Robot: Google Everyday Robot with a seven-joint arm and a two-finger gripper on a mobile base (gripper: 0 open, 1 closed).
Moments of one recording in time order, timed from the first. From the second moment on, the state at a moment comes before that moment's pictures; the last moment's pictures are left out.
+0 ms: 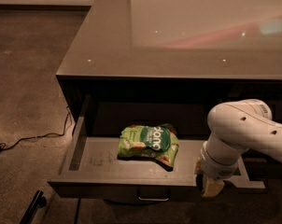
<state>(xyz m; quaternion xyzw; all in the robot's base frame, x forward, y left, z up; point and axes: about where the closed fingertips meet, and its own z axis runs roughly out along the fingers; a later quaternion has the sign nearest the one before) 0.377 -0.197 0.630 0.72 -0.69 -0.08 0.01</state>
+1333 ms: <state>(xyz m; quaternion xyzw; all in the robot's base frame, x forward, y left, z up) 0.335 -0.226 0.622 0.70 -0.70 -0.10 0.06</state>
